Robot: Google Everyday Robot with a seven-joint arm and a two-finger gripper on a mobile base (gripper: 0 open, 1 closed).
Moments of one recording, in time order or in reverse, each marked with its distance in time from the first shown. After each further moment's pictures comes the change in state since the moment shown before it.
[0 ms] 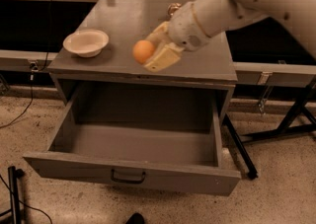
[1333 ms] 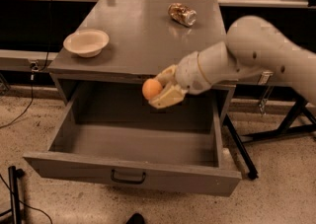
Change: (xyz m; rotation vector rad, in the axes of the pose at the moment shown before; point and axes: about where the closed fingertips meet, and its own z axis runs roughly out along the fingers) arm 0.081 0.045 0.040 -0.010 -0.031 0.146
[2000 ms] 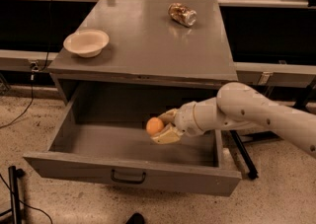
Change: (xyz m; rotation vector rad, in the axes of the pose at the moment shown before) arm 0.116 0.040 0.079 0.054 0.007 0.163
